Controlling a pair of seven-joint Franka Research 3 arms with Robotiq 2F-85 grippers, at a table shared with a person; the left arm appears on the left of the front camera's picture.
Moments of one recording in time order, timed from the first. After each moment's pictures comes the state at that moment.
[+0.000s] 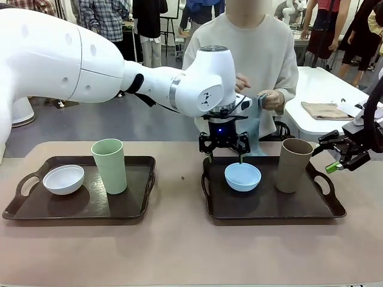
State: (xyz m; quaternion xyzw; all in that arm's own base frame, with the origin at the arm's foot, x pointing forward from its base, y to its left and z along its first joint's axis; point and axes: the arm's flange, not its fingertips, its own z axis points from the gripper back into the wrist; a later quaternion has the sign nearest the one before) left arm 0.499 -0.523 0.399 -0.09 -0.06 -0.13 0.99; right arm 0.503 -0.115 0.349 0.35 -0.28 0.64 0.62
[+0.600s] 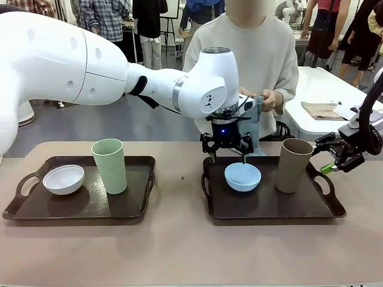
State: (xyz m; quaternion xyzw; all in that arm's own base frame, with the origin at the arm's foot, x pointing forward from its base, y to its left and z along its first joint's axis) left arm 0.499 -0.530 0.397 -0.09 -0.06 -0.13 0.98; right arm 0.509 -0.114 0.339 0.35 -0.28 0.63 0.63
